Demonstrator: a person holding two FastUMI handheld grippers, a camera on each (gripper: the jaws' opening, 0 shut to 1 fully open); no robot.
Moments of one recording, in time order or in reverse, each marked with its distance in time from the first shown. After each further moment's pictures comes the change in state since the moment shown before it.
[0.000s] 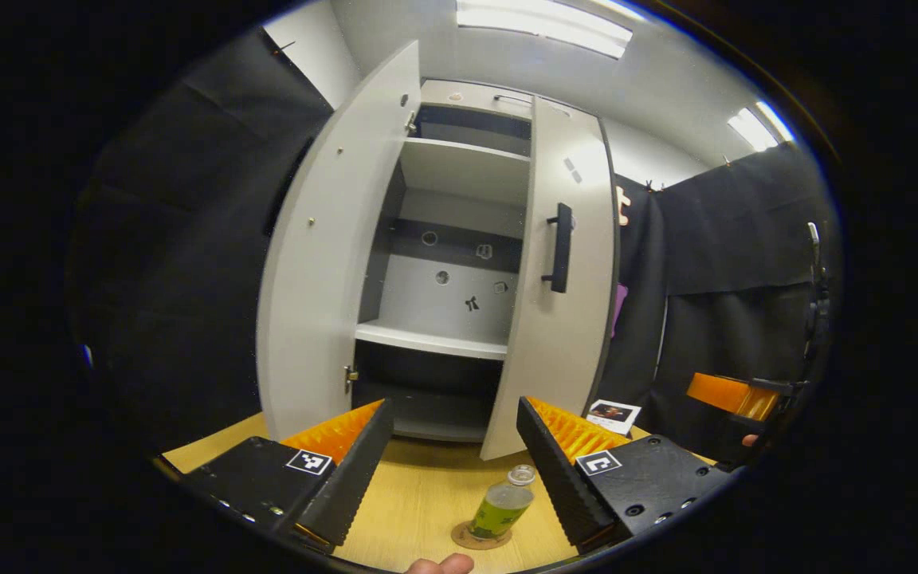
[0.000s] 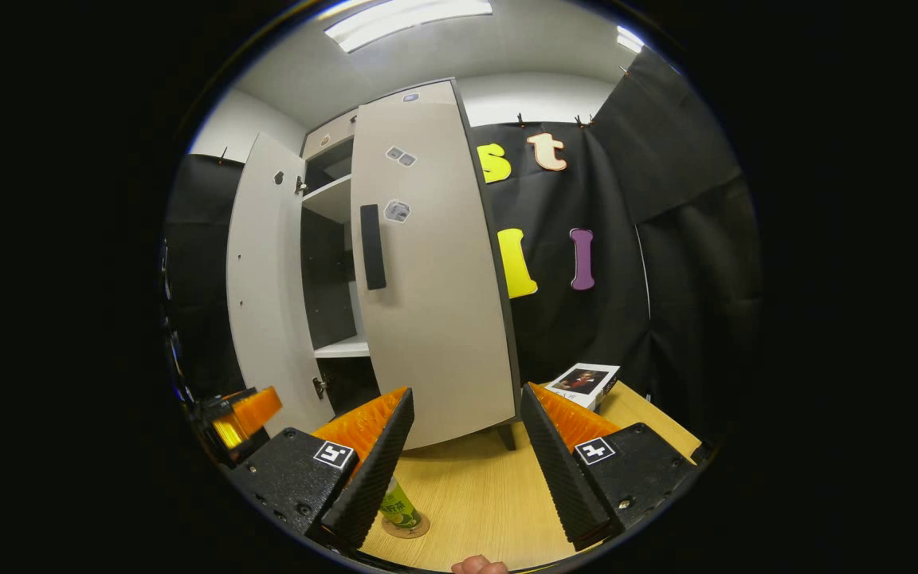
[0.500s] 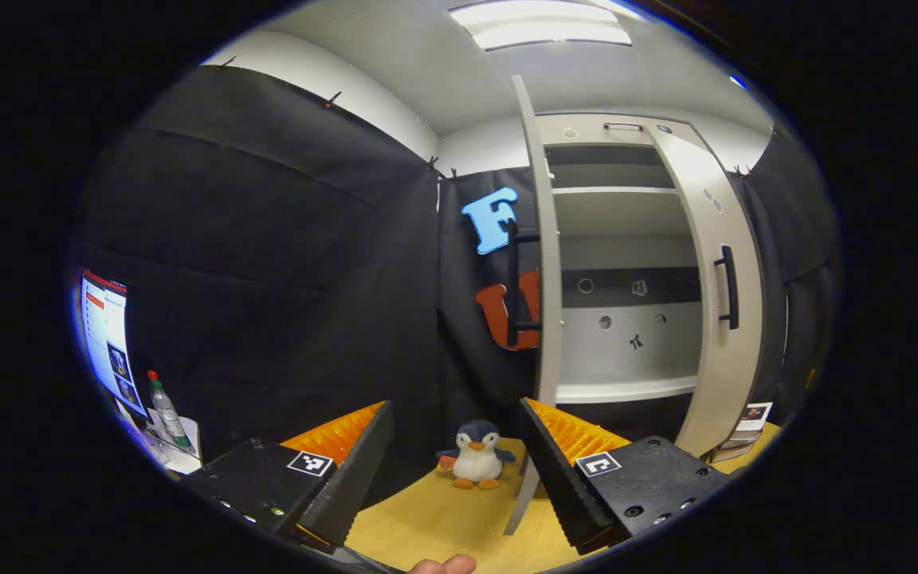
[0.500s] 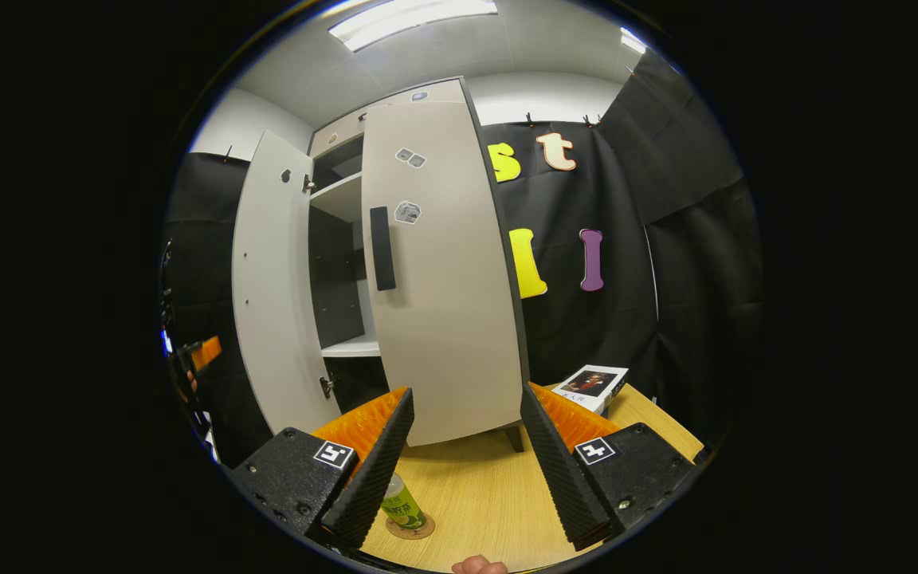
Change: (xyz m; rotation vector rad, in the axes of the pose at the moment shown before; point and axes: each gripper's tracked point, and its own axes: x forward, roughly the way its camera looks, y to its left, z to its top) left arm -0.004 0.203 0.095 0.161 -0.103 0.409; right arm 0.005 0.015 -0.005 -0.018 0.027 0.046
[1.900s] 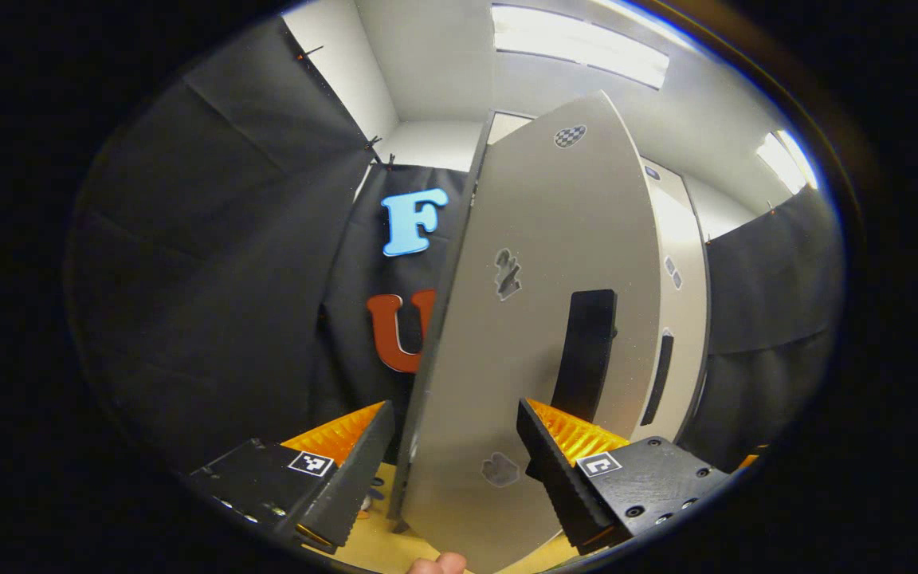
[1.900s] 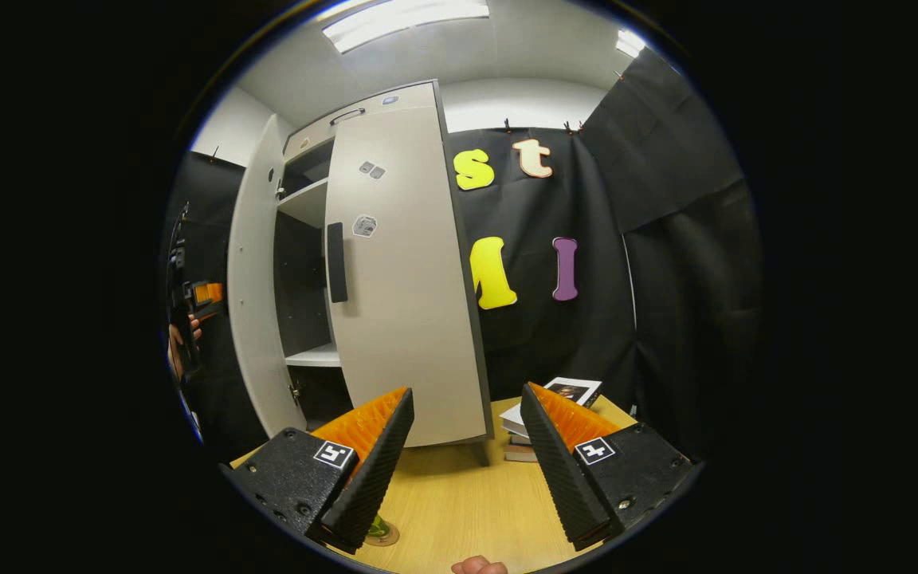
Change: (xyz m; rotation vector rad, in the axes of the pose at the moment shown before) left arm 0.086 -0.148 0.053 -0.269 0.001 -0.415; right arm 0.013 -0.067 0.022 -0.004 -0.038 -0.128
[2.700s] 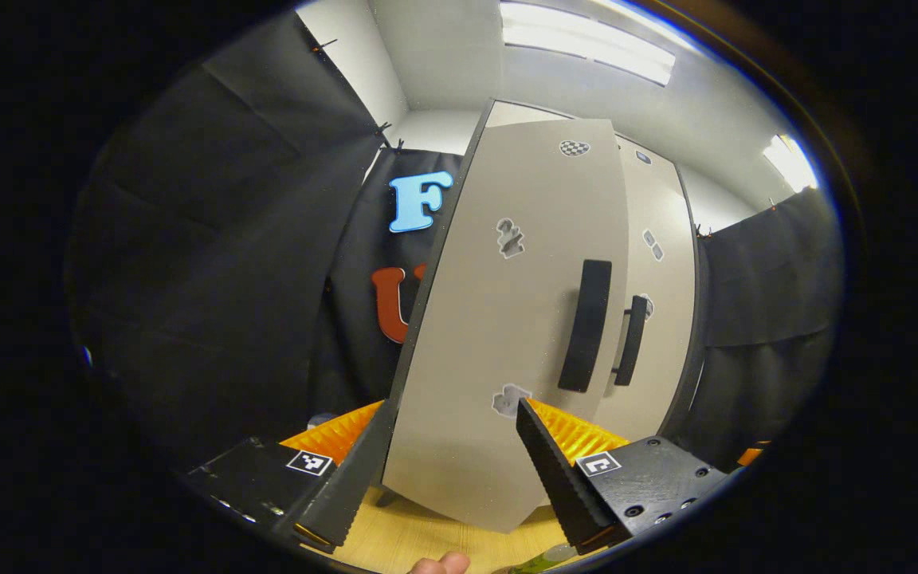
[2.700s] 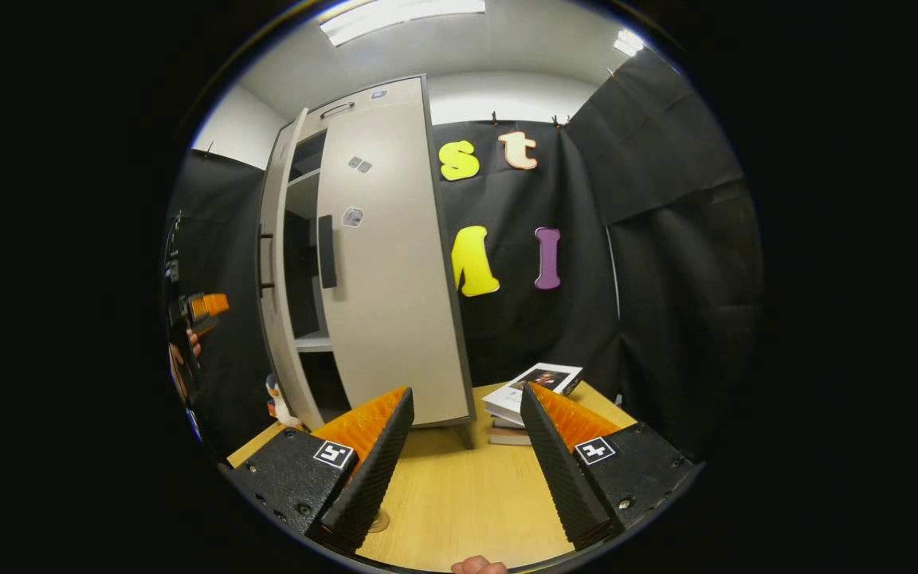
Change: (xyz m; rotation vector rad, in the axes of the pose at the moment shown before) left arm -0.054 -0.018 -0.060 -0.006 0.026 0.061; right arm -0.017 0.004 -0.019 0.019 0.049 -0.021
